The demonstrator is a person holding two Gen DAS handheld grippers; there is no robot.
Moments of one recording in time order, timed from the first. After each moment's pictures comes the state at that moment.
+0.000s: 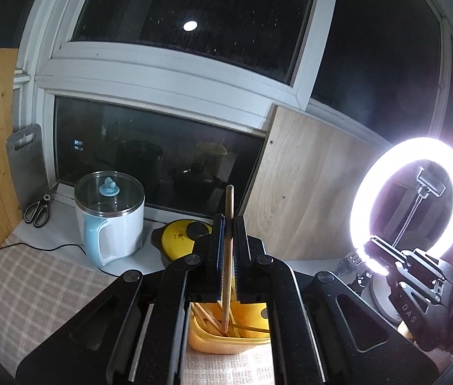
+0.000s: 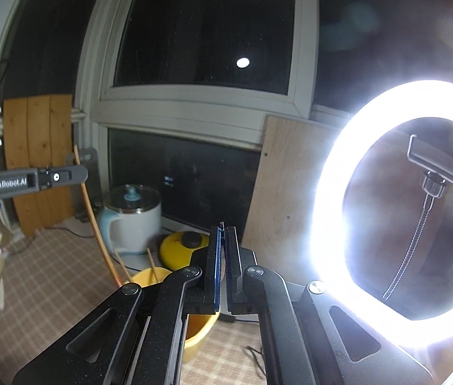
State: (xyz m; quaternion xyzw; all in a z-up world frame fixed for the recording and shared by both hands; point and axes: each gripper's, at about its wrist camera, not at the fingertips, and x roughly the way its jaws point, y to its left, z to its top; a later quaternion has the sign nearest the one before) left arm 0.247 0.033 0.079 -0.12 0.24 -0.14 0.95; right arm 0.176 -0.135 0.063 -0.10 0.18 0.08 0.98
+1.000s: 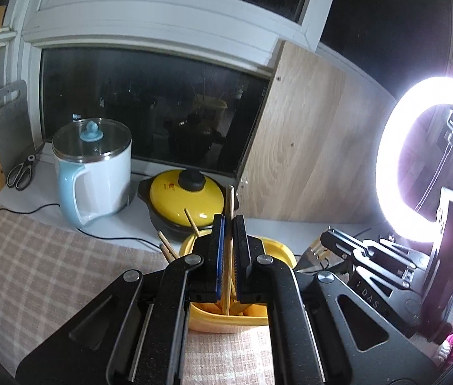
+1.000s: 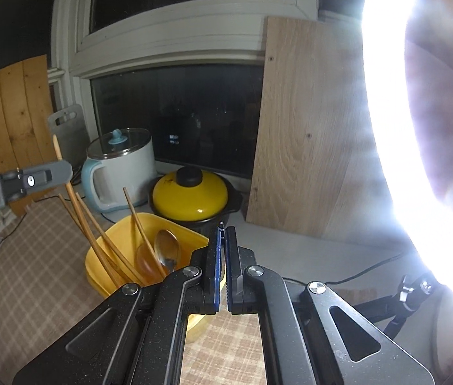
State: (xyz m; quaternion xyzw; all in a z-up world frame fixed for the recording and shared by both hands) left arm 0.270 0.003 0.005 -0.11 0.31 -0.15 0.93; right arm 0.236 -0.147 -0.017 -0.04 0.30 0.08 0.95
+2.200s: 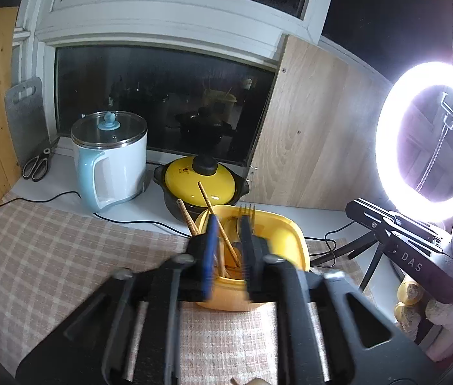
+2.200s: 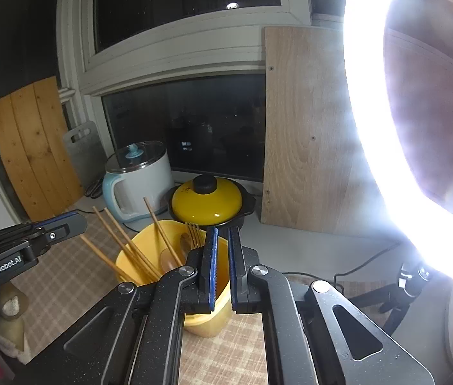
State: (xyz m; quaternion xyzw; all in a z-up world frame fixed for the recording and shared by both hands) left arm 0.236 0.012 0.006 -0.09 0.31 -0.13 0.94; right arm 0.212 -0.152 0.003 0.00 0.29 0.11 0.95
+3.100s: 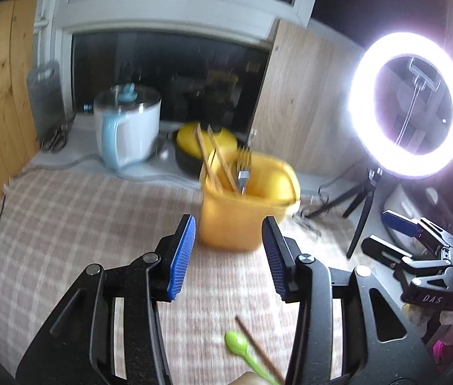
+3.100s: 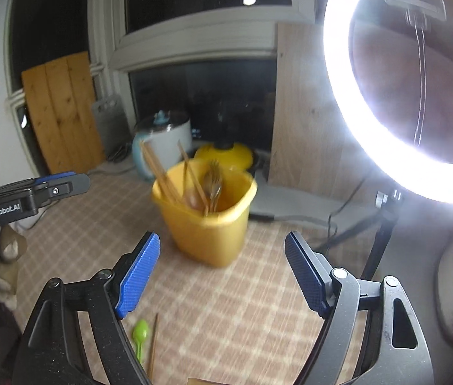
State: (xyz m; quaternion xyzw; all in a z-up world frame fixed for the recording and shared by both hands) left arm 0.151 0.025 -0.009 -0.08 0.36 -0.12 0.92; right arm 0.115 -0.157 -0.023 -0.02 0.33 0.14 0.93
